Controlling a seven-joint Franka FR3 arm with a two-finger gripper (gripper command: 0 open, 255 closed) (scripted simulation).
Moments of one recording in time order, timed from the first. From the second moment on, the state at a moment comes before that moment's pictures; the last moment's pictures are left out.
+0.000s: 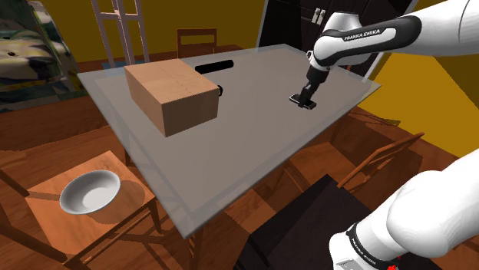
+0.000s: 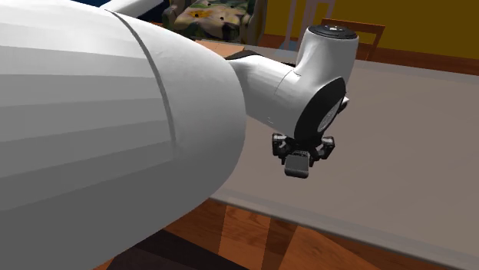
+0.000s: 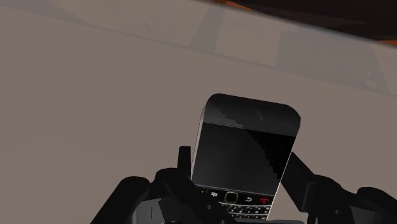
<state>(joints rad) -0.01 -0.13 -0.35 -2.19 -0.09 2.13 -0.56</state>
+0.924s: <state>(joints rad) -0.01 -0.17 -0.34 -2.05 -0.10 1.94 -0.55</state>
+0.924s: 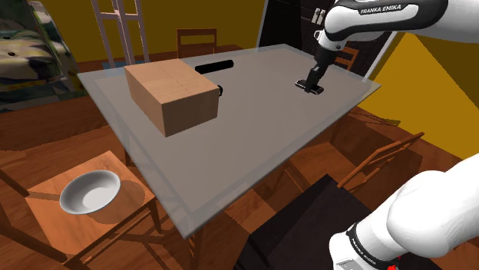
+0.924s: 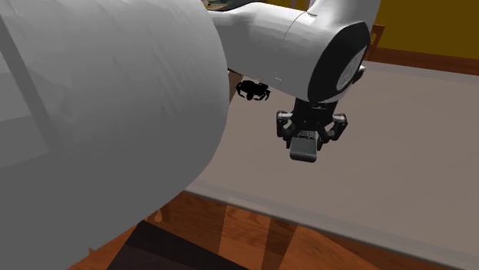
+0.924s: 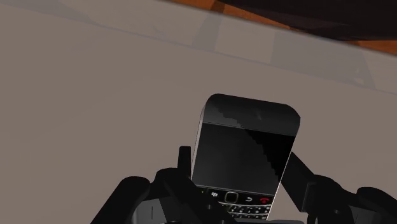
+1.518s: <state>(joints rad) 0.02 -0.19 -0.30 -1.99 -0.10 1.85 -0.50</state>
